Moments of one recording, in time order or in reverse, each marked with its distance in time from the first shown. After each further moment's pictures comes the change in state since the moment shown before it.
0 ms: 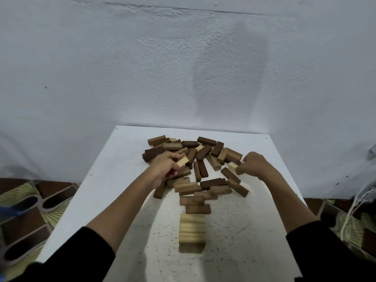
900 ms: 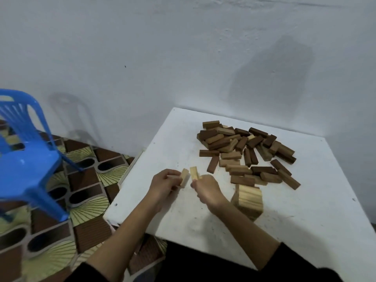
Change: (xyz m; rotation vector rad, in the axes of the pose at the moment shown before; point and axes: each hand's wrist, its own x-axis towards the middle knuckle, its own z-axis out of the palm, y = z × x) left_hand -0.120 -0.120 -0.094 -0.175 0.342 0.023; right_hand -0.138 -0.128 0.210 0.404 -0.281 -0.069
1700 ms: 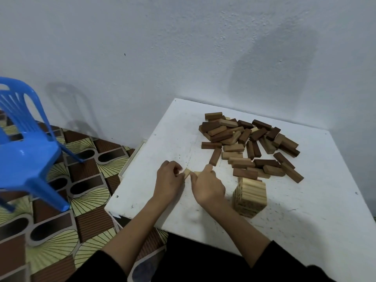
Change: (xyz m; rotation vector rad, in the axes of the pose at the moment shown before) left_hand 0.021 -0.030 0.010 0.513 0.206 0.400; right_hand -0.007 0.011 0.015 -0.633 0.227 -0.181
